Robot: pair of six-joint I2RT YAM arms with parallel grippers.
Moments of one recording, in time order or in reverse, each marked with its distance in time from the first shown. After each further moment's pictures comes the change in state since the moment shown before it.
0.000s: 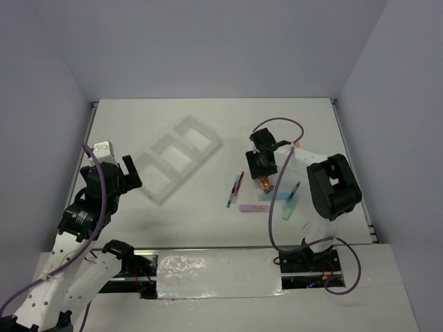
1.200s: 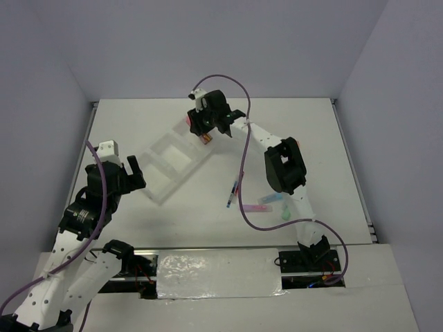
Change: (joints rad) left arm 0.000 0.012 0.000 0.010 0.092 0.011; right arm 0.188 0.619 0.966 0.181 -0.305 -0.201
